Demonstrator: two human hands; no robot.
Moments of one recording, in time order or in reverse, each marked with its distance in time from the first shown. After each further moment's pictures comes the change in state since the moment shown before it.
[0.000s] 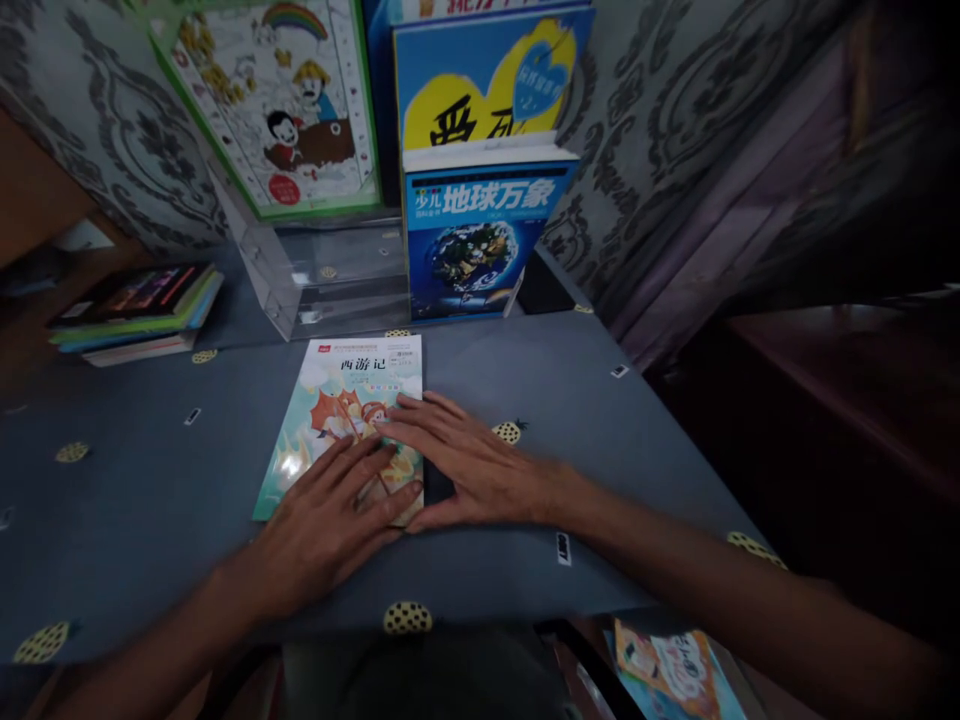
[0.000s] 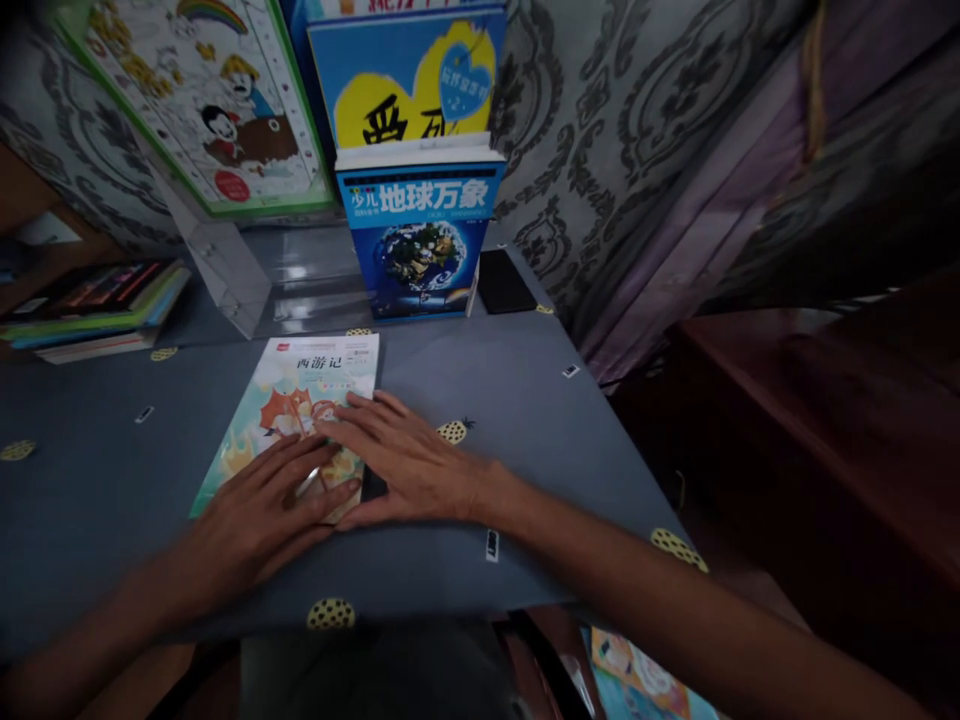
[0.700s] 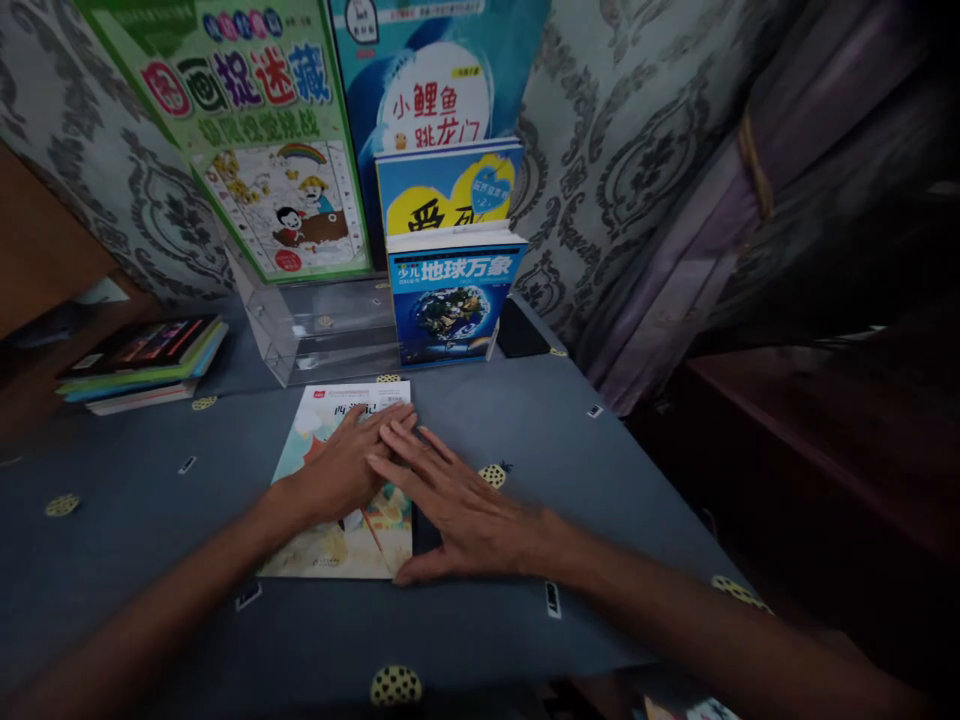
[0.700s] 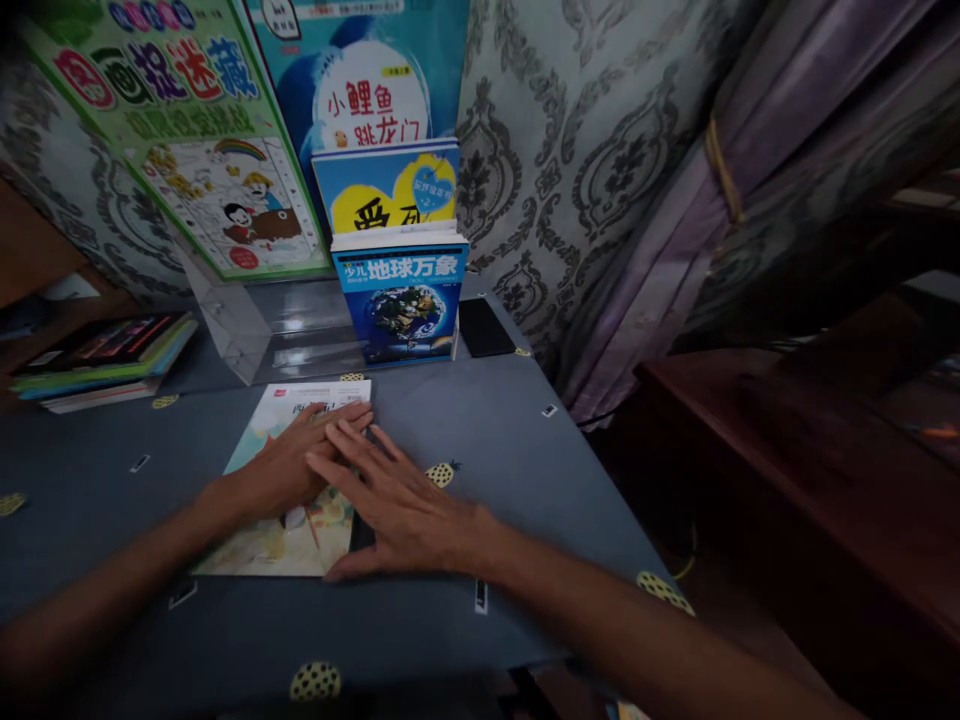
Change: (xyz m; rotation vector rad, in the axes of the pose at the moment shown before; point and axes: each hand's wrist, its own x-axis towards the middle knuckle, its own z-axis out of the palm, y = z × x) left_hand 0.076 -0.062 0.028 -0.042 -0.259 -0.039; right_hand 0.000 -0.008 -0.008 -0.042 -0.066 0.092
